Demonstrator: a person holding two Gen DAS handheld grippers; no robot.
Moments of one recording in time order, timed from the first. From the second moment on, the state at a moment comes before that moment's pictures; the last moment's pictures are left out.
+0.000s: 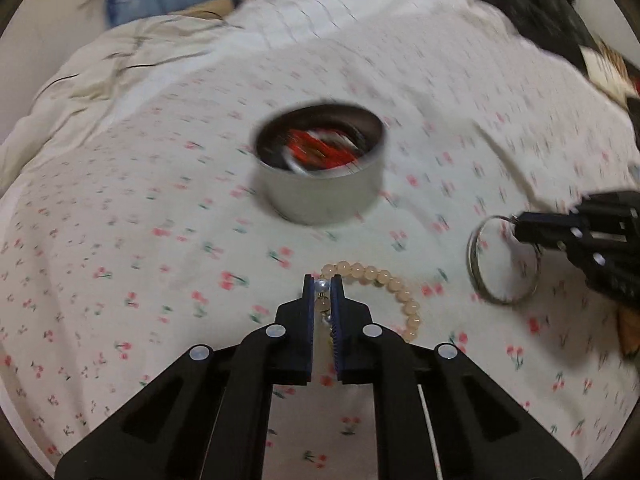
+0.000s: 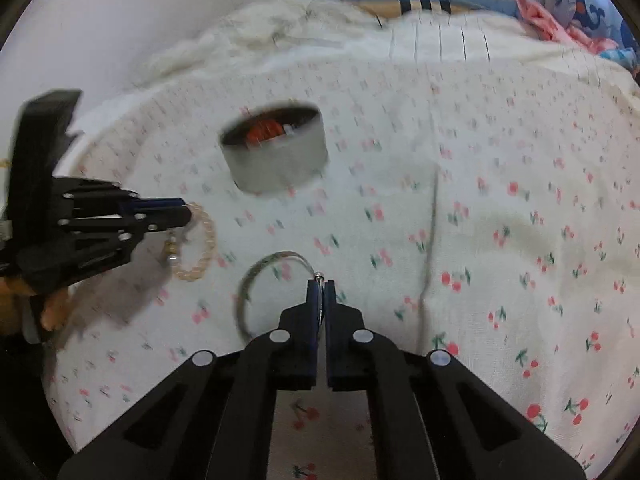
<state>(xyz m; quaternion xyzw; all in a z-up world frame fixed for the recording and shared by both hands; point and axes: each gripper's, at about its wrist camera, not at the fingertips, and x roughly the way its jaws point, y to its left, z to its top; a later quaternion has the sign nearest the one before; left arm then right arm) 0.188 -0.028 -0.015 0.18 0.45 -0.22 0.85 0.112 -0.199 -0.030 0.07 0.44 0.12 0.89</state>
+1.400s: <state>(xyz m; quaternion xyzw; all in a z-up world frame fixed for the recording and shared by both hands) 0.203 -0.010 -0.019 0.12 0.47 -0.20 0.85 0.116 -0.203 -0.021 0.09 0.42 0.12 0.89</state>
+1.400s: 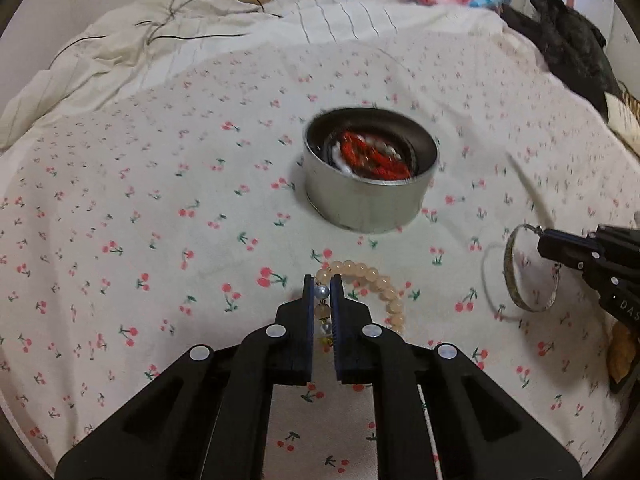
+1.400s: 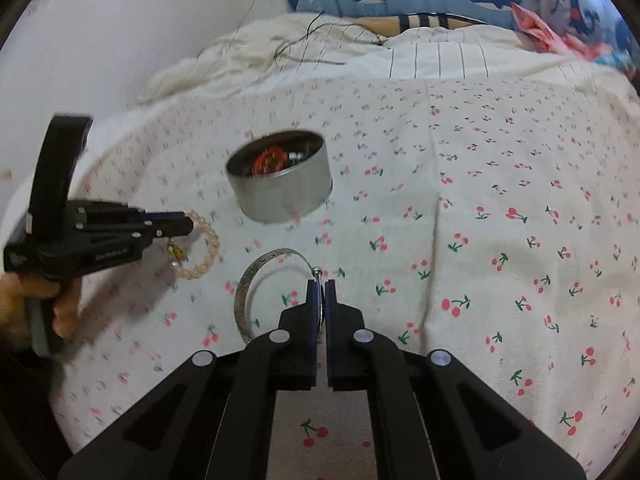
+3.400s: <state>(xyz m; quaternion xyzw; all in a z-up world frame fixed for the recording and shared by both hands) 0.265 0.027 0.037 -0.06 0.41 -0.19 0.89 0.230 -0.177 0.023 0.08 0.39 0.14 0.91</state>
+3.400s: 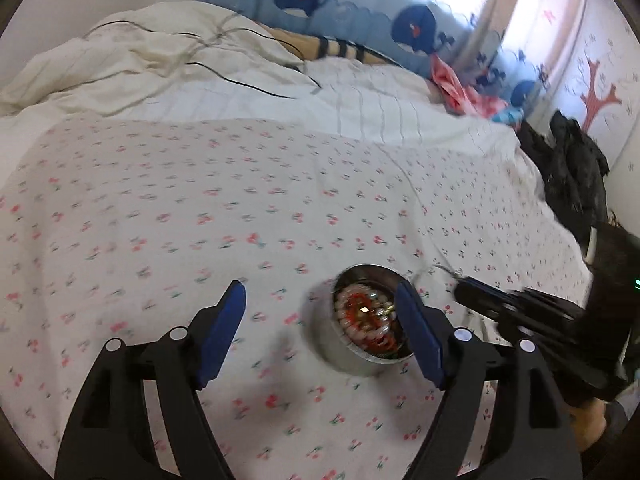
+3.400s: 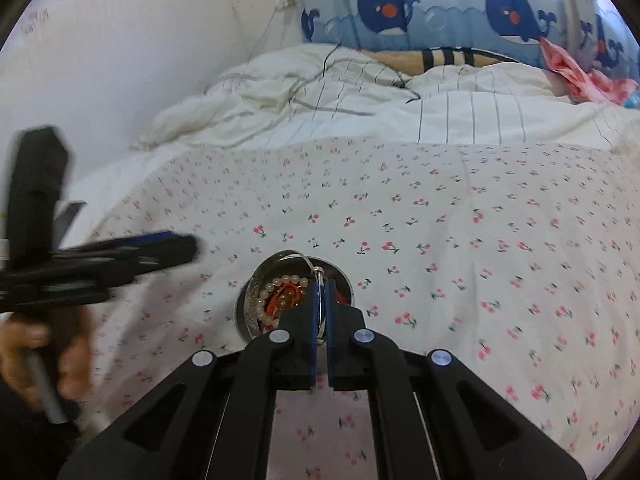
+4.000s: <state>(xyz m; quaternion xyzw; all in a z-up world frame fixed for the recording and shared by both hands) 0.177 0.012 0.005 0.02 0.39 -0.08 0.92 0.139 -0.156 0.023 -0.03 0.36 0.02 0.93</state>
